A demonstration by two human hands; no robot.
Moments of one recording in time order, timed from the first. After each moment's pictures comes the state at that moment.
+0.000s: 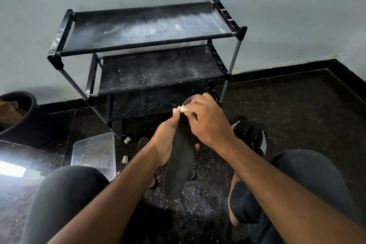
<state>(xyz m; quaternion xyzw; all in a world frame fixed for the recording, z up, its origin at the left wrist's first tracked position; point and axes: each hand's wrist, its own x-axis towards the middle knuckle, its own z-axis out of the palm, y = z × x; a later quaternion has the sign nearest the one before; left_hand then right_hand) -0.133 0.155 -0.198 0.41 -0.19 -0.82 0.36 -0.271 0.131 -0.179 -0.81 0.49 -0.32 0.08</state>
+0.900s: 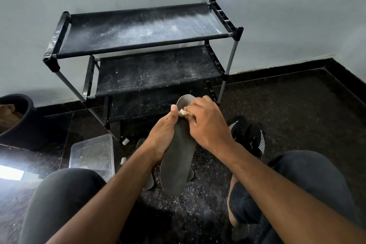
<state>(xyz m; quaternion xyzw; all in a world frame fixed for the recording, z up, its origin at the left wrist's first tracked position) -0.126 0.148 -0.201 0.48 -0.39 -0.68 0.40 -0.274 0.135 -0.182 -0.80 0.52 -0.30 0.07</state>
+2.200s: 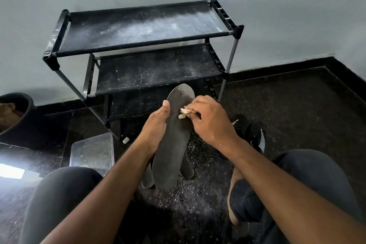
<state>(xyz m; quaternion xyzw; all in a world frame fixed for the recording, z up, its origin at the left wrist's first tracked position) -0.112 0.138 -0.201 0.50 -0.36 -0.65 0.43 -0.282 0.131 -0.181 -0.79 0.51 -0.33 0.14</state>
